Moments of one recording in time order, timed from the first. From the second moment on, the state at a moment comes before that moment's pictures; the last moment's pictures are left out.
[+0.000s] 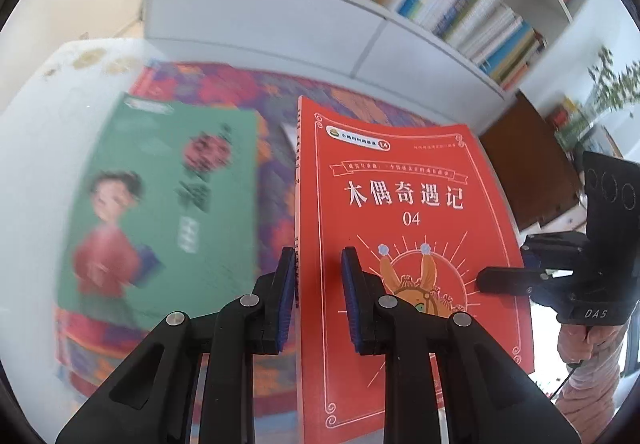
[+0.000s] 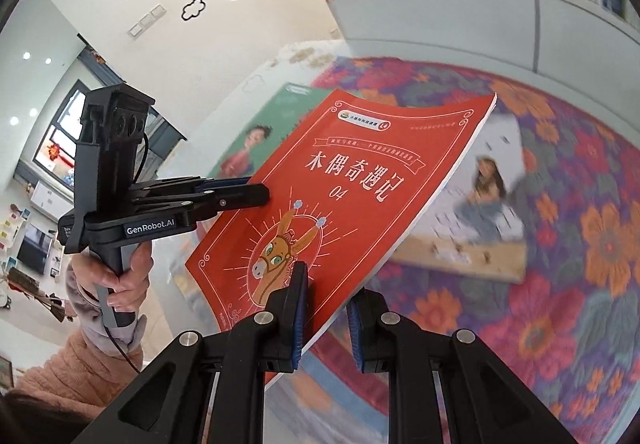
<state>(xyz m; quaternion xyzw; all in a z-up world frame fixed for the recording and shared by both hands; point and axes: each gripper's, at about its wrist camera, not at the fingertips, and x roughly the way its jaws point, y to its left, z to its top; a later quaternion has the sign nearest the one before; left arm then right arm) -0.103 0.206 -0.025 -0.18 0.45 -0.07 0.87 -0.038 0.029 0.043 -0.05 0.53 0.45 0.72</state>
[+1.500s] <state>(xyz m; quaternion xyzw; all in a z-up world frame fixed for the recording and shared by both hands) -0.071 0.358 -0.076 -0.21 0.44 0.02 0.87 0.003 0.197 -0.028 -0.04 0.56 0.46 0.69</state>
